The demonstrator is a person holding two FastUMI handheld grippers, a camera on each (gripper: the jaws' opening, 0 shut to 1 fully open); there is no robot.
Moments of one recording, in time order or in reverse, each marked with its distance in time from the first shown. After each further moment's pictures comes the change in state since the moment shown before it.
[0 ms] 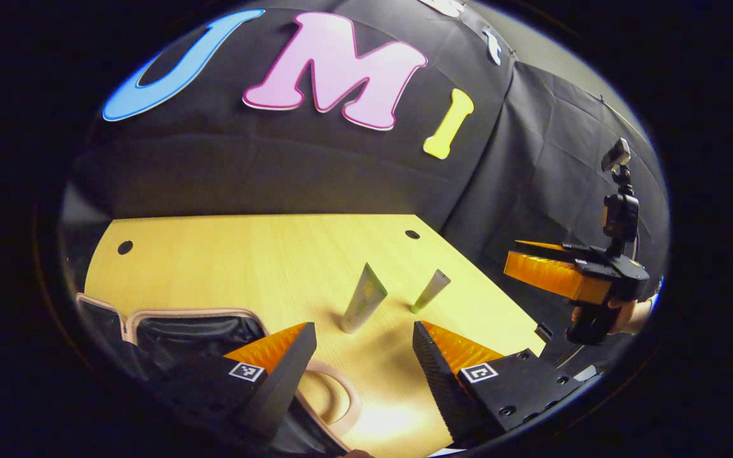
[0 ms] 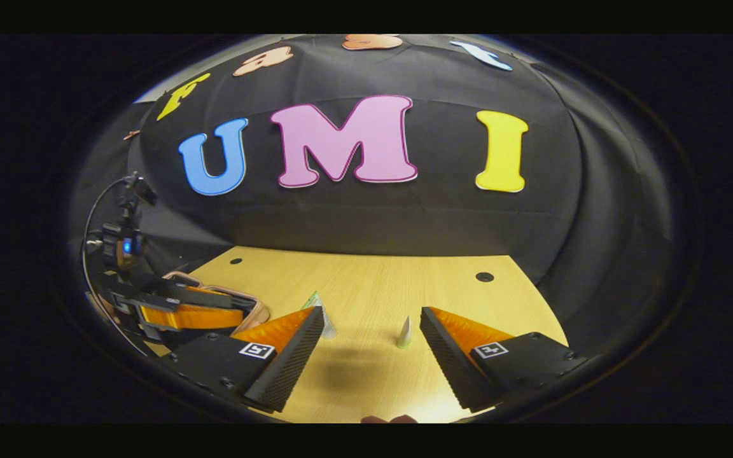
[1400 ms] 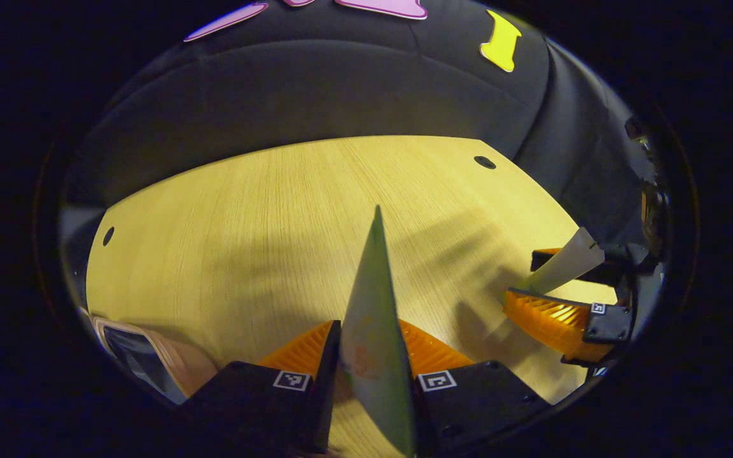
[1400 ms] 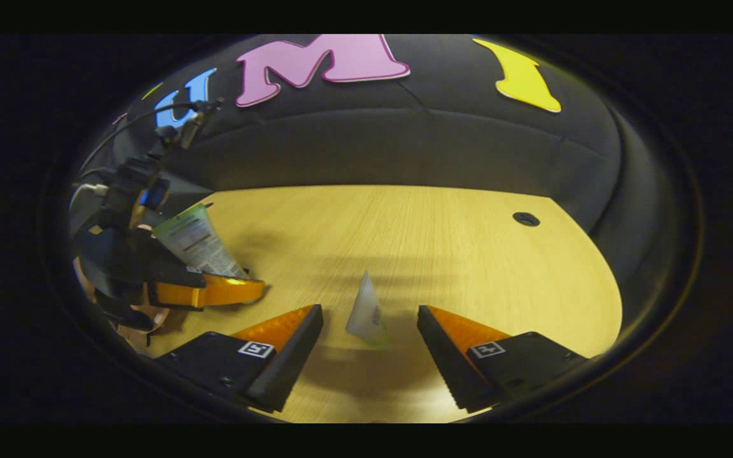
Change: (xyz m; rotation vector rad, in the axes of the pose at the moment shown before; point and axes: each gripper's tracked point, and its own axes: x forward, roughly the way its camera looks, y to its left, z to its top) left arm 0.129 0.045 -0.029 -0.010 0.295 0.271; right arm 0.162 -0.054 -0.167 0.035 0.317 0.073
